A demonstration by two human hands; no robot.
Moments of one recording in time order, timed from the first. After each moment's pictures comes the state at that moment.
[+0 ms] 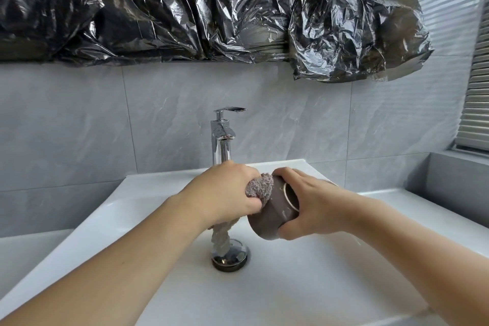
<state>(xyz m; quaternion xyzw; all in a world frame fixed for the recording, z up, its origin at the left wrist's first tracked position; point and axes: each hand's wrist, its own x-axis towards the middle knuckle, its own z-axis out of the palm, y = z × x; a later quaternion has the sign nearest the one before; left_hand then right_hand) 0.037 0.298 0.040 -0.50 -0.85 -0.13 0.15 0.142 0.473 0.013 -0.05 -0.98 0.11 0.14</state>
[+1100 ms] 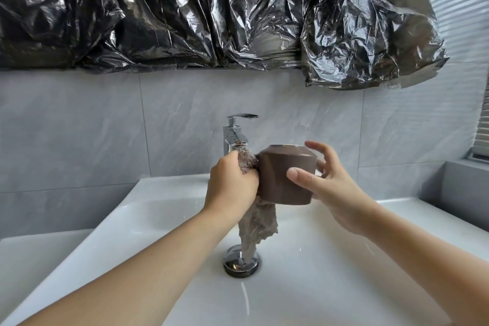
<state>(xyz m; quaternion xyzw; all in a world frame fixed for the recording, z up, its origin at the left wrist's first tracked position) 0.030 0.314 0.031 -0.31 -0.77 -0.53 0.18 0.134 0.465 0.016 -0.01 -0.72 0.62 0.30</state>
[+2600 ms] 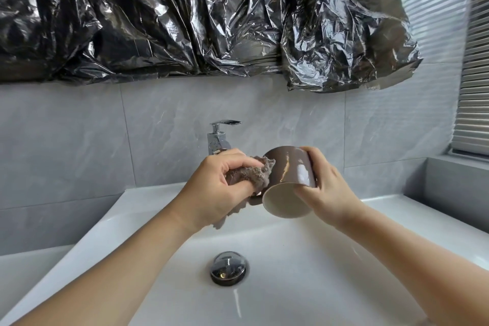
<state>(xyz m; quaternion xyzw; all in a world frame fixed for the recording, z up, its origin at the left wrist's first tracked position) 0.040 0.294 0.049 -0.54 -0.64 -0.54 0.06 0.147 0.478 0.022 -0.01 -0.85 0.33 0.42</state>
